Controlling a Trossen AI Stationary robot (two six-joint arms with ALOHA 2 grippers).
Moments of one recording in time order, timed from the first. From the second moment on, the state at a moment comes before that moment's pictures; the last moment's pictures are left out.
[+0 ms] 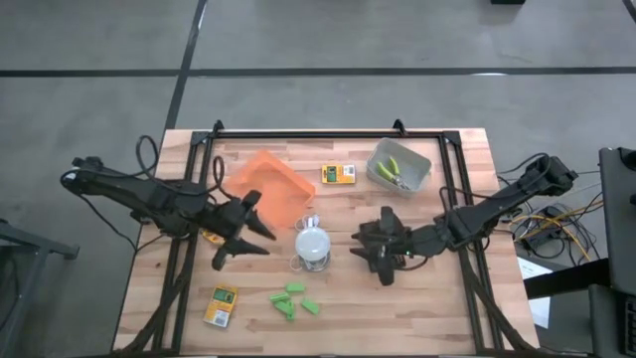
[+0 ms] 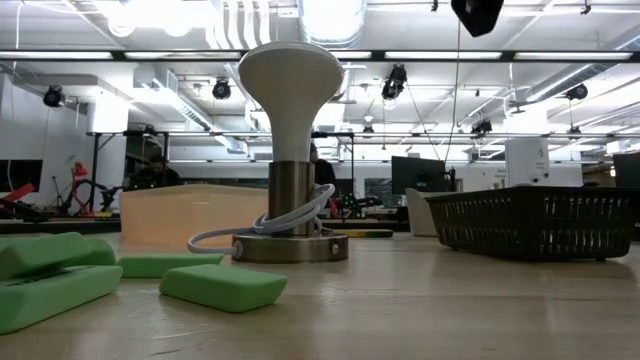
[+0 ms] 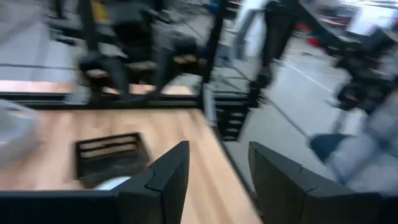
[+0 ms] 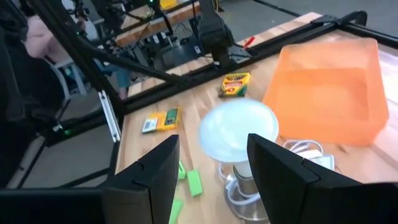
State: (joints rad) left arm -0.31 0.92 0.94 -0.16 0.03 -0.21; right arm 0.47 1.27 0.87 0.05 0.50 0.57
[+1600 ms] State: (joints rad) left arm -0.31 0.98 0.94 -0.19 -0.17 -0.26; right arm 0.63 1.90 1.29 0.06 0.66 0.77
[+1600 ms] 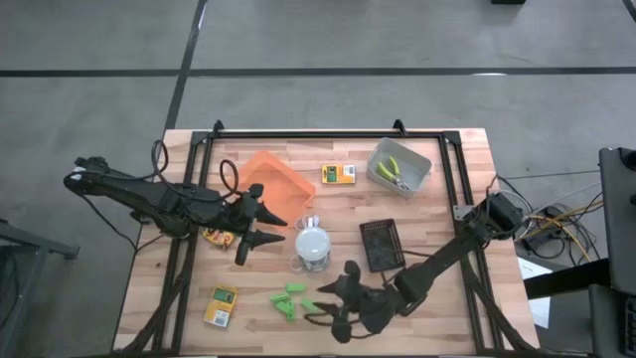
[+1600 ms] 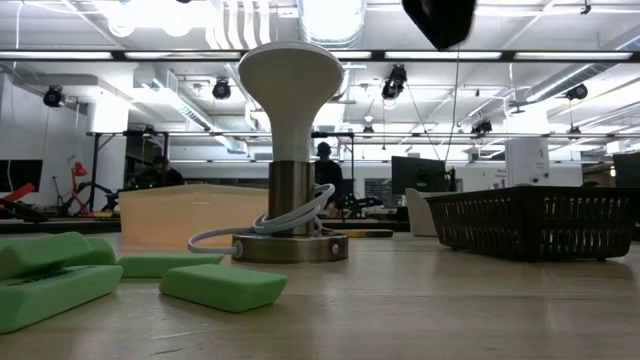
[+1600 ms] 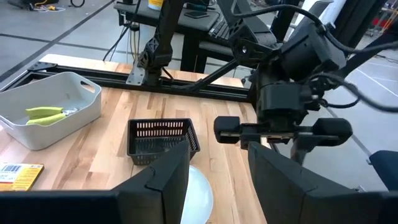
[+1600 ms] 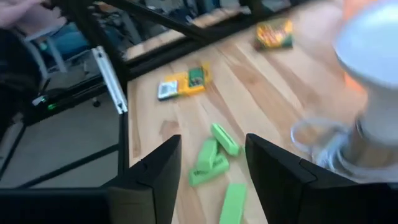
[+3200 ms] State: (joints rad) left arm -0.31 0.98 0.94 -0.20 -0.17 -0.26; right arm 0.74 1.82 1.23 -0.12 1.17 0.57
